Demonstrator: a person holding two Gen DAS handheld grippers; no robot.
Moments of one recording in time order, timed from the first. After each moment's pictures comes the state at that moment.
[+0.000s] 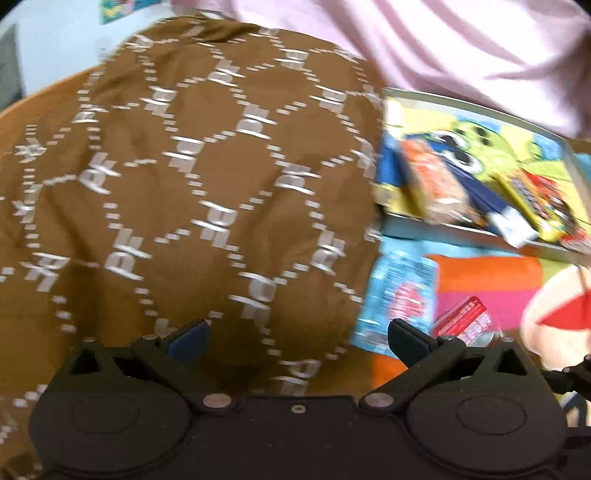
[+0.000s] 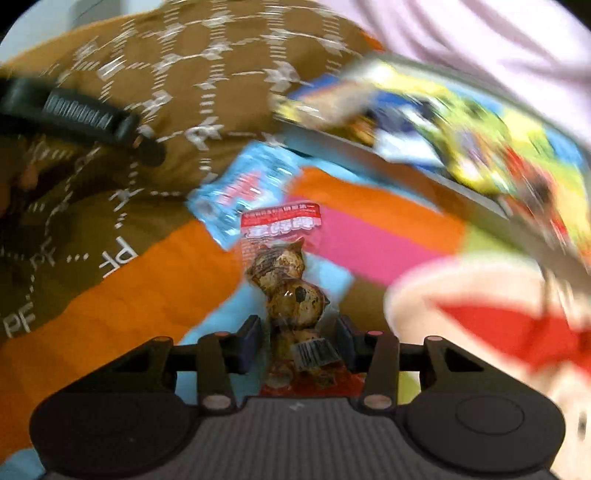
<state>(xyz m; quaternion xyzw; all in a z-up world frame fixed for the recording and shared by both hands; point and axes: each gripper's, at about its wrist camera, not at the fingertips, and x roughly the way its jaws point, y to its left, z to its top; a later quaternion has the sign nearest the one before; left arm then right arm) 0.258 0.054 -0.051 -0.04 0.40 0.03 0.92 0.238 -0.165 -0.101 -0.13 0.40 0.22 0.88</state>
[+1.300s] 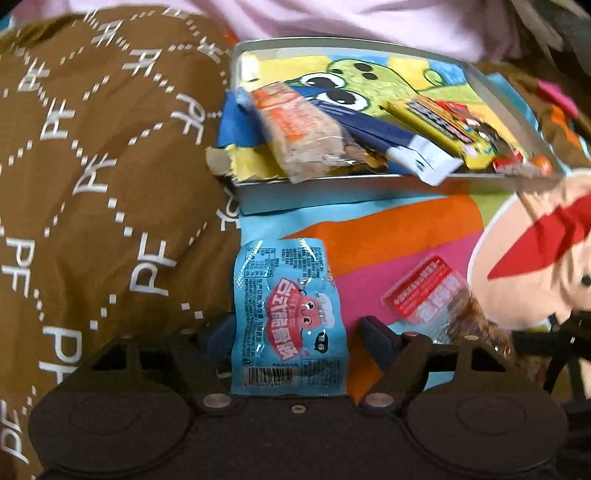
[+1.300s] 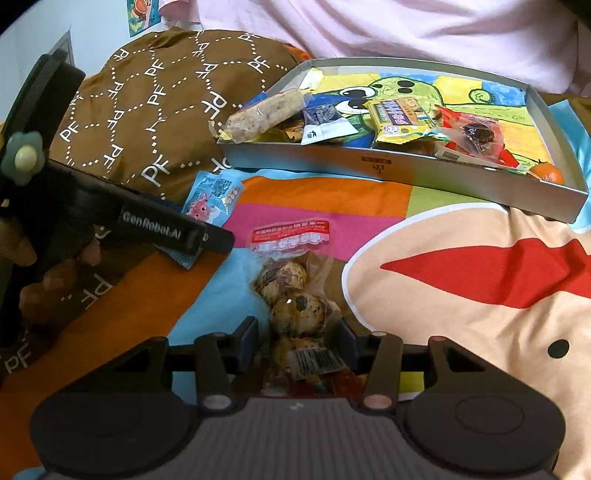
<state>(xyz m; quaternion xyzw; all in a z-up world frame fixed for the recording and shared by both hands) 0.315 0.006 -0.100 0.01 0.41 -0.13 0.90 0.234 -0.201 -0.112 -0.04 0.37 0.20 0.91</state>
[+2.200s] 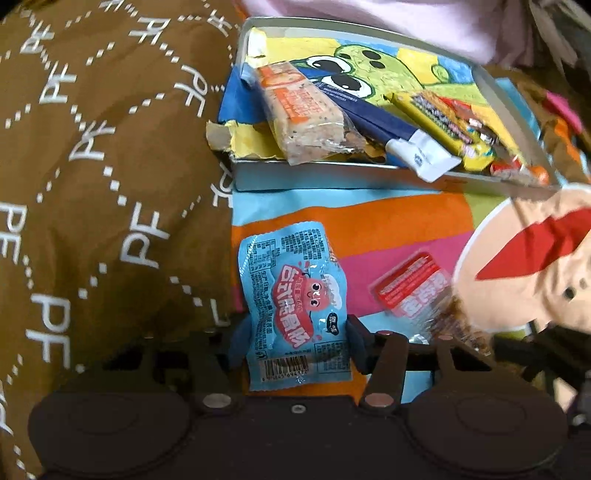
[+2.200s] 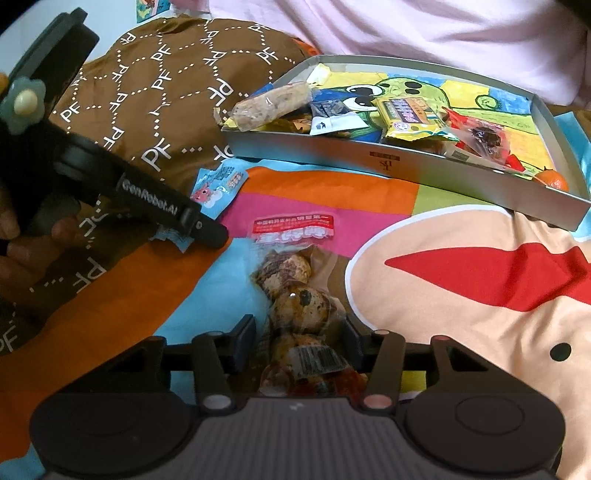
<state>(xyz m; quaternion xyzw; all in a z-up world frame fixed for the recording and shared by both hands) 0.313 0.006 -0.099 -0.04 0.45 -0.14 0.88 0.231 -0.193 -0.118 -0.07 0.36 0.19 0.91</state>
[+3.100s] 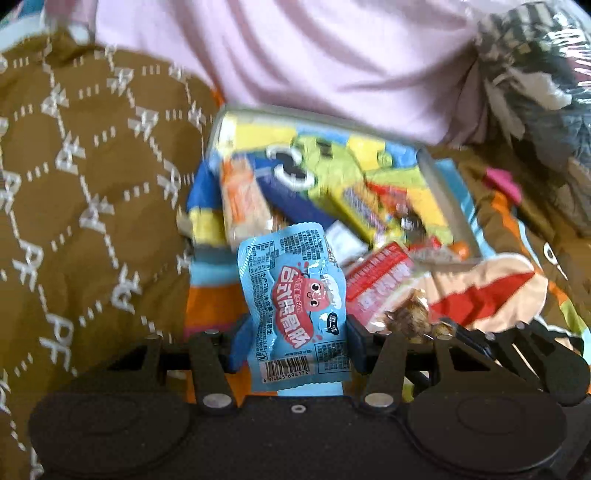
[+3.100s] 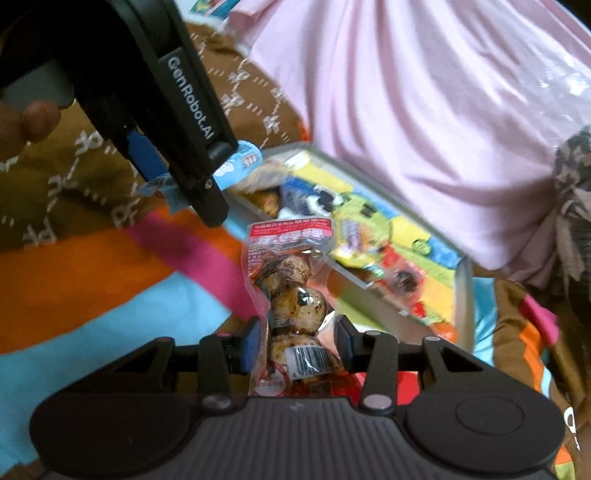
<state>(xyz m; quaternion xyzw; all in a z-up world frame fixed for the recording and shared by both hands) 0.268 -0.008 -0.036 -0.09 0.34 -0.16 0.92 0.192 -0.162 -0.096 -0.29 0.18 0.09 0.93</state>
